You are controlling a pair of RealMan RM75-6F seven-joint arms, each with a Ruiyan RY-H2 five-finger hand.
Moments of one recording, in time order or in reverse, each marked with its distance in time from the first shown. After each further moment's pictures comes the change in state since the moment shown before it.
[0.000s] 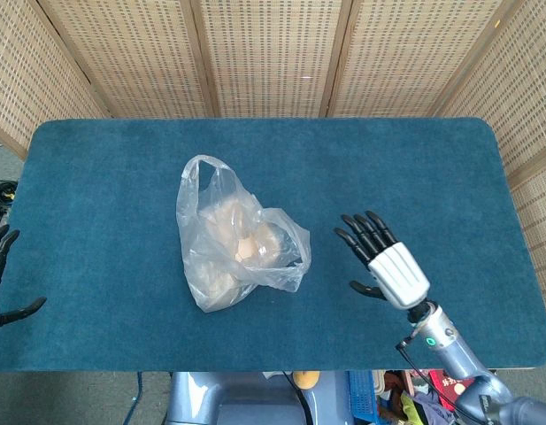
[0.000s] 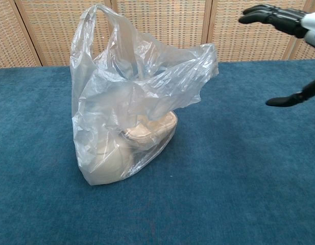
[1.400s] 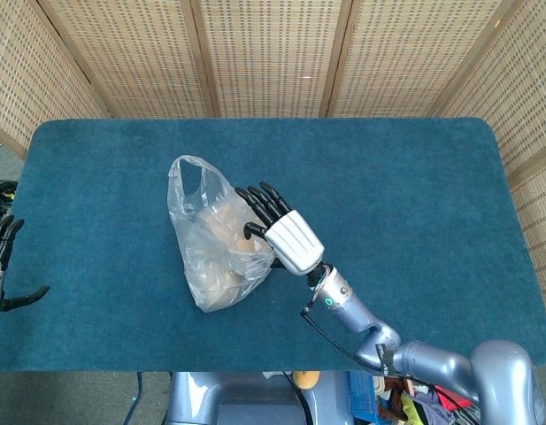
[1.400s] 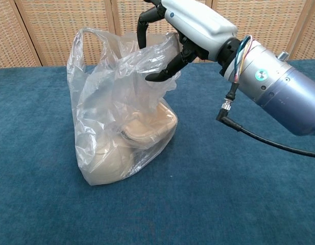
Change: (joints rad) left arm -0.050 -0.015 -0.035 0.008 -0.092 -0.085 0.039; right arm 0.356 -0.368 0.137 0.204 0.171 -0.104 -0.003
